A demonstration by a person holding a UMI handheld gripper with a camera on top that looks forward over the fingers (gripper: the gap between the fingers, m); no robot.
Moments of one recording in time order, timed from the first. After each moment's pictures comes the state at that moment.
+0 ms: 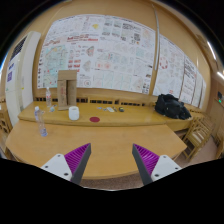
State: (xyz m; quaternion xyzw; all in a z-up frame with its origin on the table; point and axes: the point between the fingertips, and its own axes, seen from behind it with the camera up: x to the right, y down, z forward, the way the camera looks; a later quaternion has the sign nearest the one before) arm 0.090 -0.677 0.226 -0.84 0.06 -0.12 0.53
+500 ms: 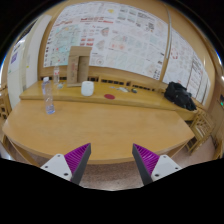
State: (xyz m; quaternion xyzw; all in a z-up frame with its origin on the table) arm -0.013 -0.676 0.098 -0.88 0.04 -0.12 0.46
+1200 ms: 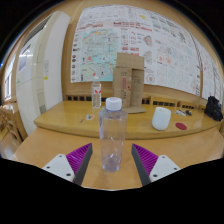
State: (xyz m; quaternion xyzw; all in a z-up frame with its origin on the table) arm -0.349 -0.351 0.061 -0.83 -0.02 0.00 0.56
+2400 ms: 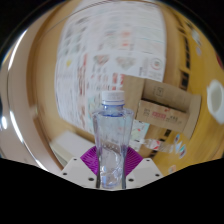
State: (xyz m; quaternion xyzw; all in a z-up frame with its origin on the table) arm -0.305 -0.178 0.332 -0.54 0.23 0.62 0.52
